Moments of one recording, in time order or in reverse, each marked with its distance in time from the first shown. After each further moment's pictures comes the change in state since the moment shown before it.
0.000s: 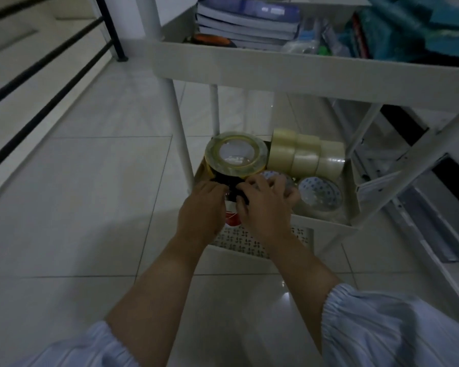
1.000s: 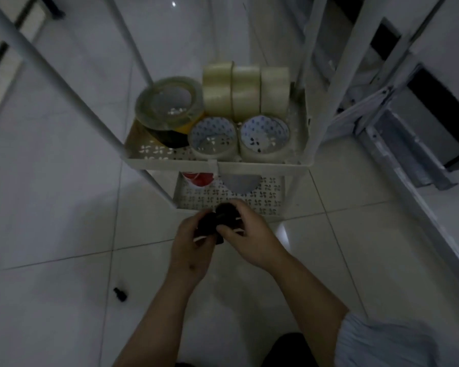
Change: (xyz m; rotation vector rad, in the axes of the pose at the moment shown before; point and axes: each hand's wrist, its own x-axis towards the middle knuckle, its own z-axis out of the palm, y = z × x) left_hand -0.100 0.061 0.072 -0.628 -0.200 -0.598; right_hand -0.111 0.061 -0.010 1.157 -0.546 0.377
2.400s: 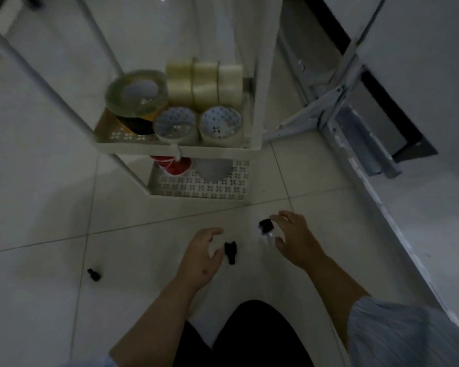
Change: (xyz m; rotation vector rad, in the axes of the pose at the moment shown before) left_hand -0.051 -0.026 0.070 0.327 -0.284 0.117; right_hand -0.086 0.106 -0.118 -0.827 0.101 0.102
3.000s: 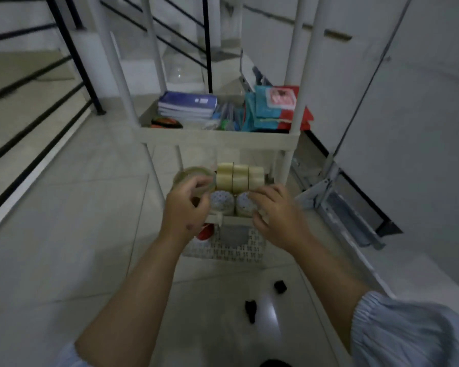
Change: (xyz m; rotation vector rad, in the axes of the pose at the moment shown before) left_hand -0.037 0.140 -0.219 -0.148 0.636 0.528; right_hand 0.002 -0.212 -0.156 -0.247 0.617 -0.560
